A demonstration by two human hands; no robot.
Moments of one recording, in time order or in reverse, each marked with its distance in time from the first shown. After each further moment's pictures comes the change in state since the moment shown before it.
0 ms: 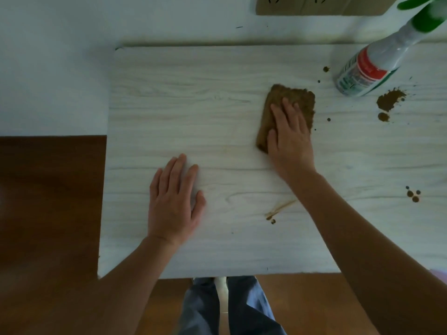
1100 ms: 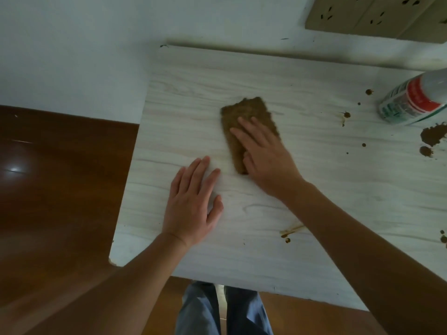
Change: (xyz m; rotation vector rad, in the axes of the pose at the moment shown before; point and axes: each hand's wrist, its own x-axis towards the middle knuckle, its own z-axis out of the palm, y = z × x) left_hand -0.001 0.000 0.001 0.007 -0.037 -0.008; right_hand 0.008 -0.061 0.023 -0.022 -0.153 -0.605
